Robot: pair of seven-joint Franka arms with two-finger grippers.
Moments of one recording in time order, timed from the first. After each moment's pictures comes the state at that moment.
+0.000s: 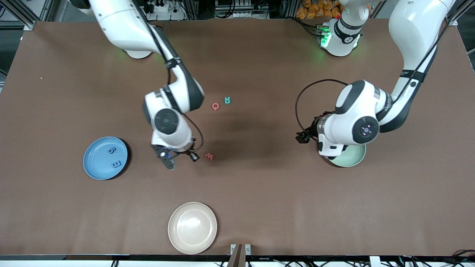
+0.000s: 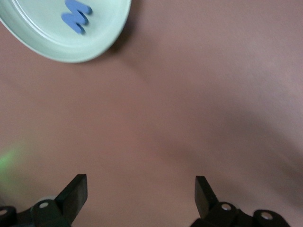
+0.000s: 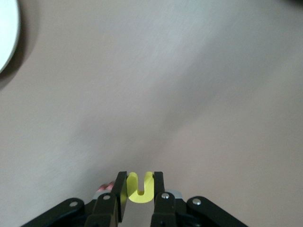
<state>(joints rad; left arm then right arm) 0.19 0.53 -0.68 -1.68 0.02 1.84 -1.21 0.58 0.58 -0.16 -1.61 0.09 2.12 1.22</state>
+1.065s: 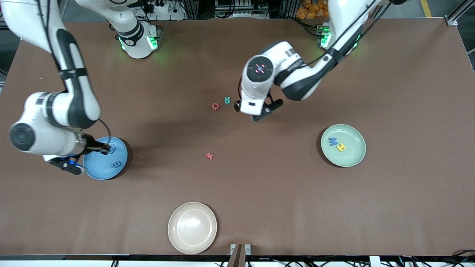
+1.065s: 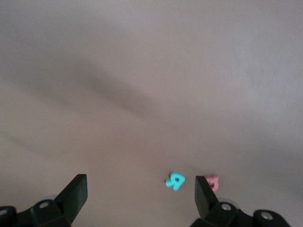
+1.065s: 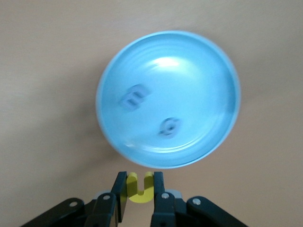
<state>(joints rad) -0.25 0.55 -0.70 -1.69 0.19 2.01 -1.51 0.07 0.43 -0.17 -1.77 0.08 1.97 0.23</state>
